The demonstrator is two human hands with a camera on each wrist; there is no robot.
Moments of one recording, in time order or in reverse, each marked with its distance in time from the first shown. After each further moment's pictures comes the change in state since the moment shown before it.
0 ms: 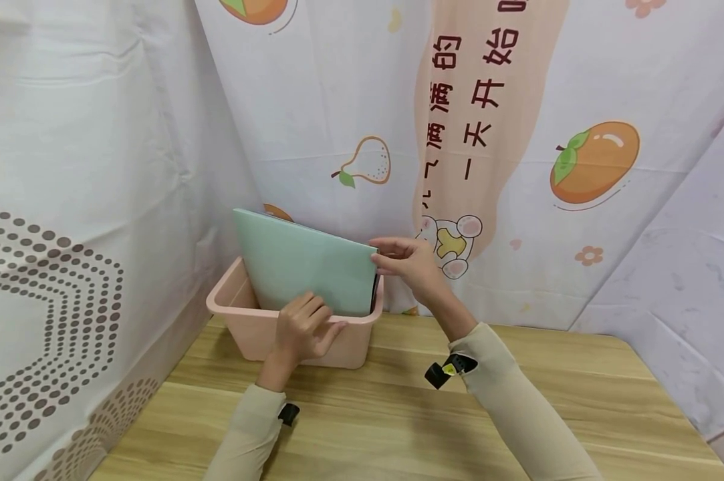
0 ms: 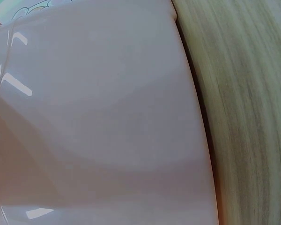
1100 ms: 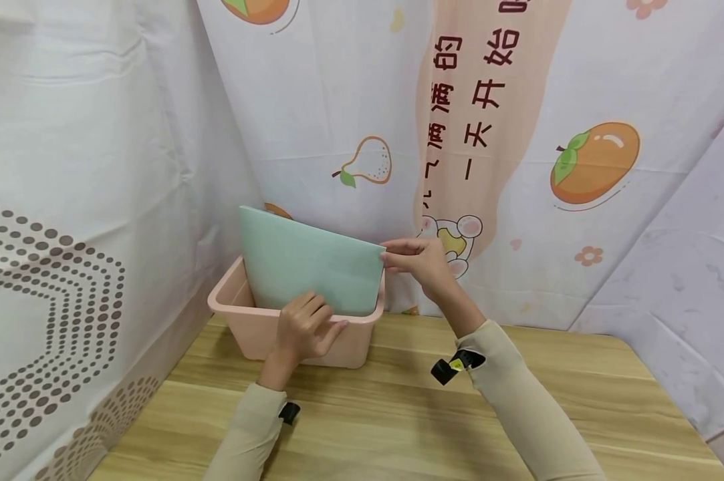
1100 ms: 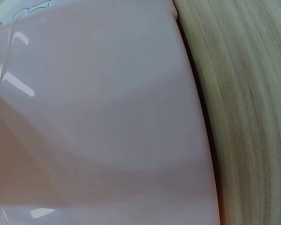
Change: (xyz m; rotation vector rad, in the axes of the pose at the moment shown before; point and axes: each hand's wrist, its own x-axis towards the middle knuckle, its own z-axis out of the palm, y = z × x) left_hand 0.002 0.002 0.000 -0.007 0.011 -0.002; right_hand 0.004 0.005 -0.015 0.001 0.071 0.011
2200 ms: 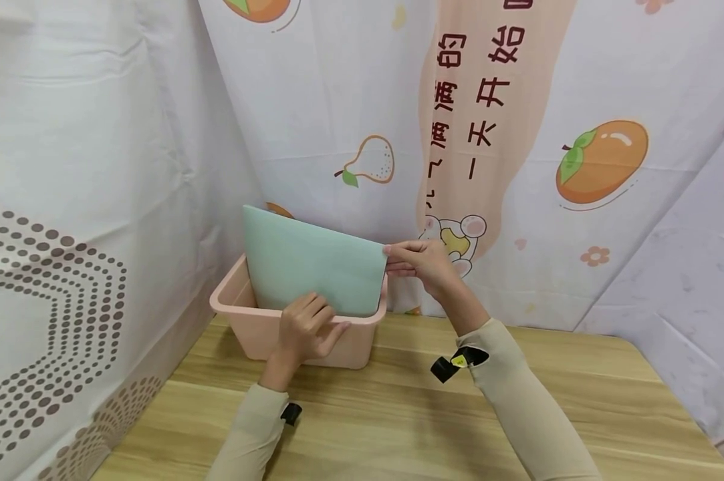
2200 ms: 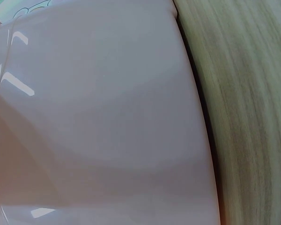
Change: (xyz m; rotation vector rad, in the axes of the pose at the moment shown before) left_hand 0.000 -0.001 0.001 0.006 0.011 0.011; right_hand 0.005 -0.005 -0.002 0.080 -0.046 0.194
